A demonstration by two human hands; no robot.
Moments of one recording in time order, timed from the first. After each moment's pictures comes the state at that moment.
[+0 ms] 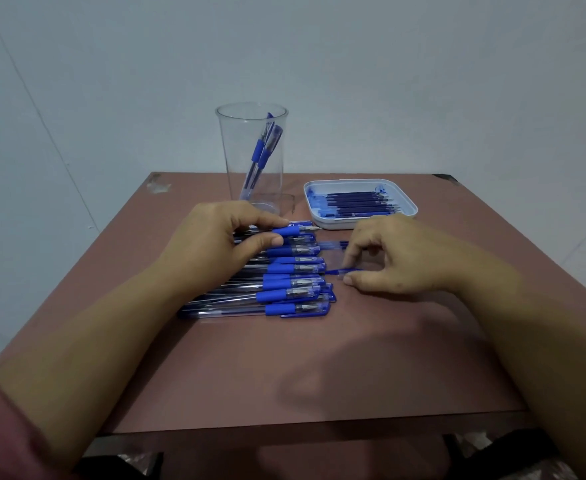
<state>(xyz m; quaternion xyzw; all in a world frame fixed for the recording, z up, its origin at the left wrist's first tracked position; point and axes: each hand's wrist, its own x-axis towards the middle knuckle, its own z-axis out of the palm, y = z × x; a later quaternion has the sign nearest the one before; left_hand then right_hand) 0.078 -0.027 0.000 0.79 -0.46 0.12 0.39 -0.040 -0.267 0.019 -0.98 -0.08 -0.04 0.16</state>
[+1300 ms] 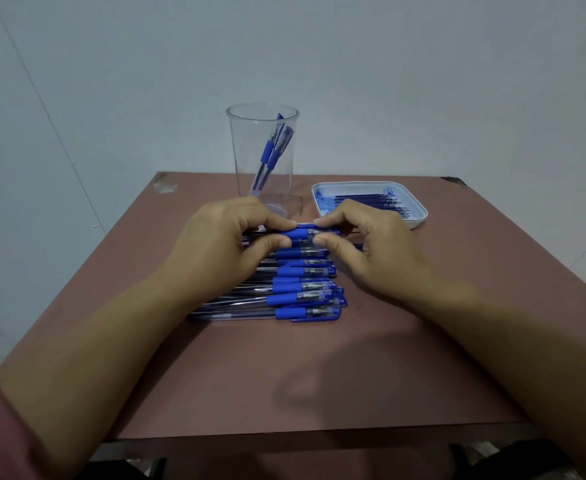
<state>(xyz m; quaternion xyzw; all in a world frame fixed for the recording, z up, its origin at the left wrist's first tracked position) 0.075 -0.023 0.001 0.78 -0.47 0.19 0.36 -0.015 -0.228 -0.002 -0.90 -0.14 -0.31 0.28</state>
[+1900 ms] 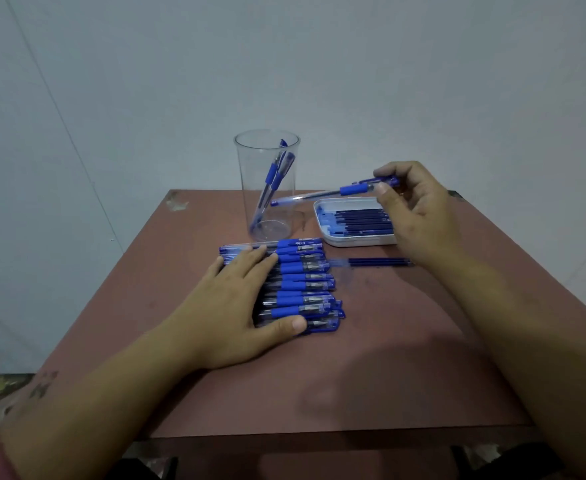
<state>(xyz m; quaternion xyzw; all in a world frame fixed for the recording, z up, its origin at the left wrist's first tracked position) 0.038 0.001 -0.009 0.90 -0.42 0.00 0.11 -0.016 -0.259 0.036 -0.79 -0.03 -0.38 0.48</state>
